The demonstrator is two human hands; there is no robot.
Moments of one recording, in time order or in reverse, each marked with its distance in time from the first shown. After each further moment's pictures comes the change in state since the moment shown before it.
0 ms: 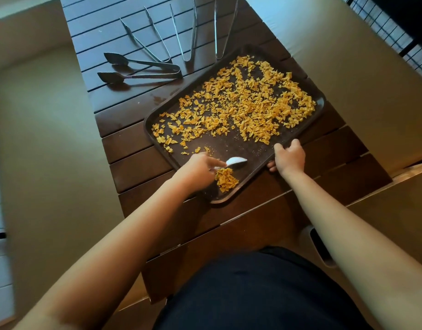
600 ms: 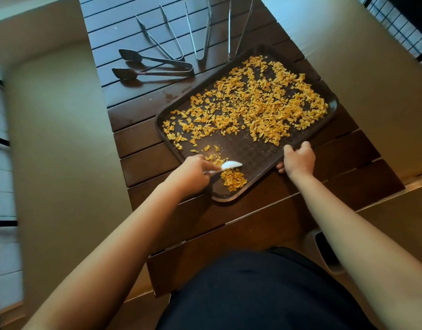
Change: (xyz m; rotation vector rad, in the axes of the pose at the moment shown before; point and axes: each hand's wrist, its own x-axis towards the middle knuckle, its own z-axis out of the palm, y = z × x) left_hand -0.017 -0.024 -0.010 0.028 0.011 -0.027; right_hand 0.003 0.004 0.003 -0.016 0.045 -0.014
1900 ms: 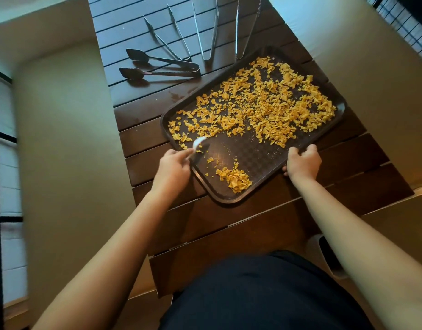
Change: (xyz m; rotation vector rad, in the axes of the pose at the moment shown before) left_hand -0.015 -0.029 -0.009 -0.305 0.454 -0.179; right_hand -0.005 -0.001 0.007 0.002 0.082 -0.029
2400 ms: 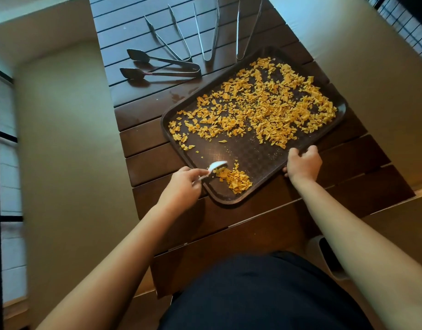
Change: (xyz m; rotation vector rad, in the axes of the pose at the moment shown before) left_hand -0.024 -0.005 0.016 0.071 -0.186 0.015; right_hand 0.000 0.000 0.001 -0.024 0.010 -0.008
